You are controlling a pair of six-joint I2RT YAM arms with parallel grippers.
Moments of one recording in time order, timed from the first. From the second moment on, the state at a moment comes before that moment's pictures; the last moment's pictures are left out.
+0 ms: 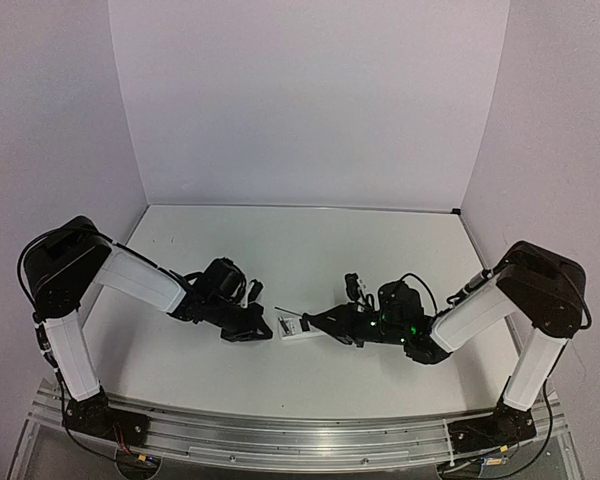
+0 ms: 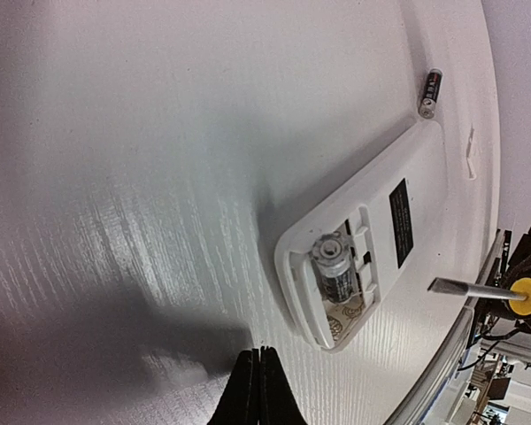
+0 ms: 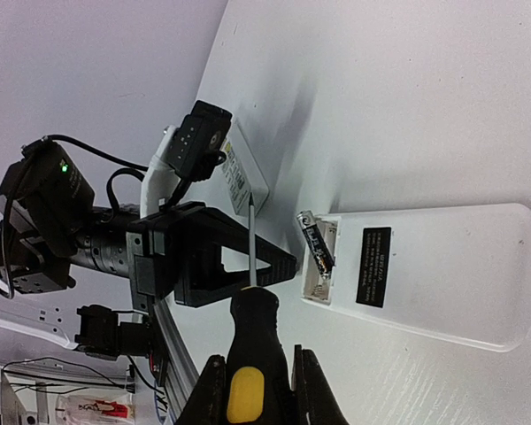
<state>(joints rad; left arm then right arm) -0.79 1.83 0.84 0.10 0.40 -0.76 0.87 1.80 0.58 0.87 -0.29 1.05</state>
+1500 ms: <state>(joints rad) -0.90 2.07 1.41 -0.38 0.49 0.21 0.86 0.85 0.54 -0.44 0.32 0.70</state>
